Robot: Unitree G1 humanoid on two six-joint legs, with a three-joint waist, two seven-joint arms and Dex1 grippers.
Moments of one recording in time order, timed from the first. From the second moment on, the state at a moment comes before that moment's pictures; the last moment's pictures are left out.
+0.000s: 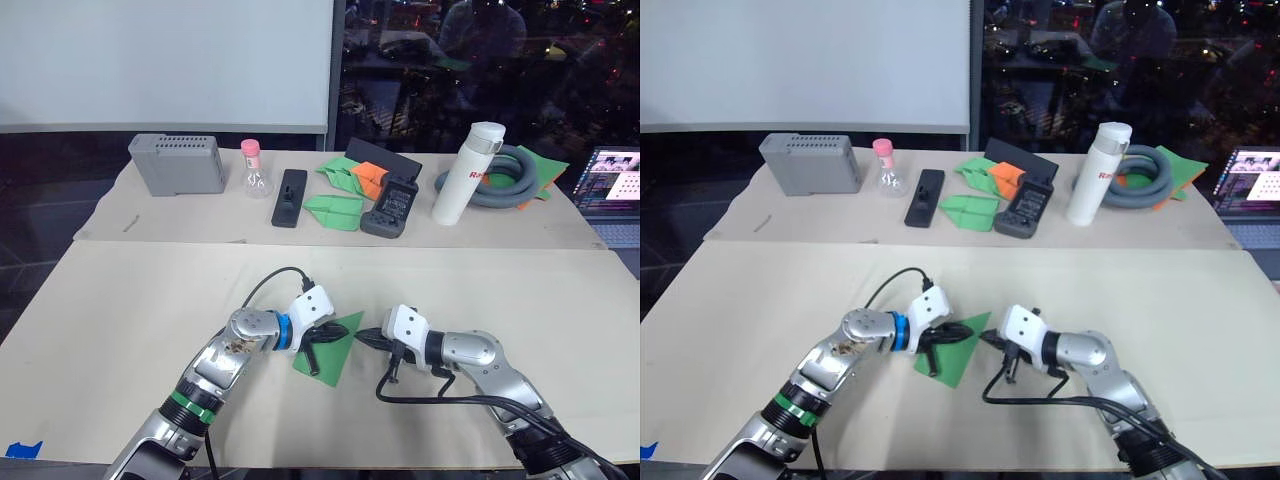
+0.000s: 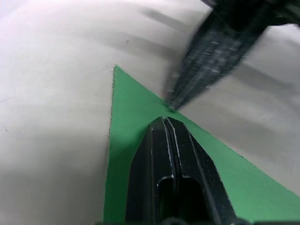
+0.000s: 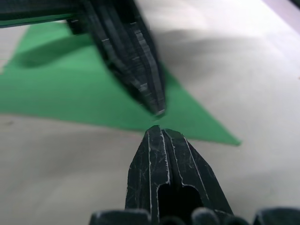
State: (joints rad) left arm -0.43 0.38 -0.39 0.00 -0.12 0.47 -0.88; right arm -0.21 -0.53 0.27 -0.07 0.02 0.10 0.88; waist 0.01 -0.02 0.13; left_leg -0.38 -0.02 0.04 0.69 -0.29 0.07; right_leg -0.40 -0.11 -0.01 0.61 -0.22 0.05
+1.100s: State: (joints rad) left arm -0.44 0.43 -0.36 0.05 -0.12 0.41 -0.94; right arm -0.28 -0.53 0.31 -0.08 0.00 0.16 0.88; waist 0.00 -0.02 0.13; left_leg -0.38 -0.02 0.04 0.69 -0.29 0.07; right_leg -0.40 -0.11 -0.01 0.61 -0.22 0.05
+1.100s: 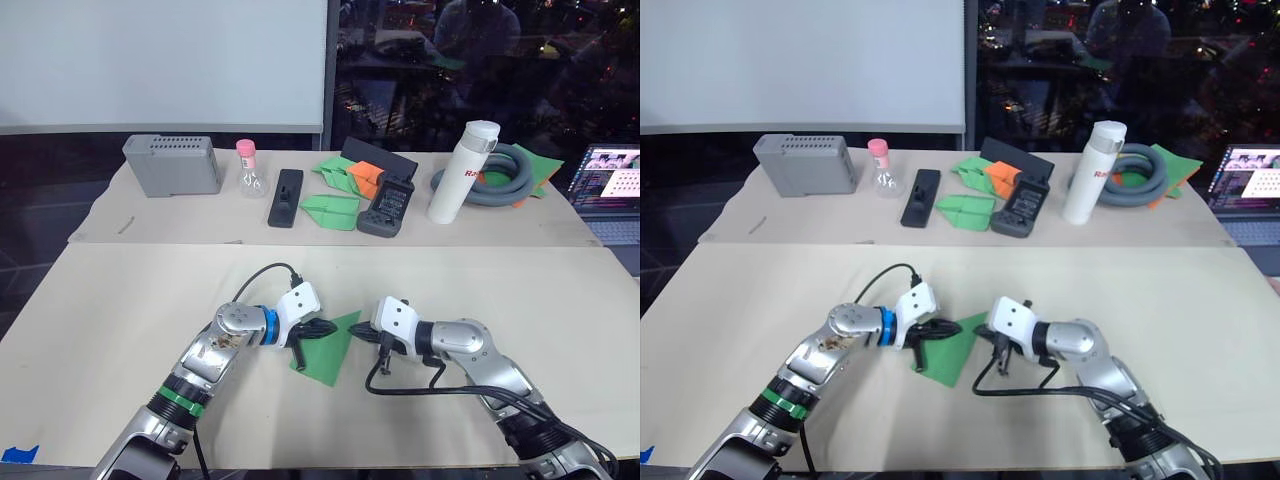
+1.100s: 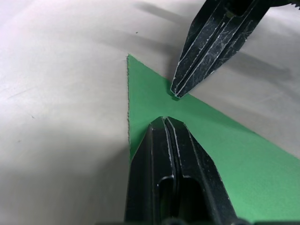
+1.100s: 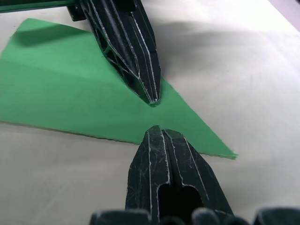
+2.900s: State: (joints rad) left arm -0.47 0.43 -0.38 0.07 -0.12 0.41 -1.00; right arm -0.08 -0.55 0.30 -0.43 0.22 0.47 0.87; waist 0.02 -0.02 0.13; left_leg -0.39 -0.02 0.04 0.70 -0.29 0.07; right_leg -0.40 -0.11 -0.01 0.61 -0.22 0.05
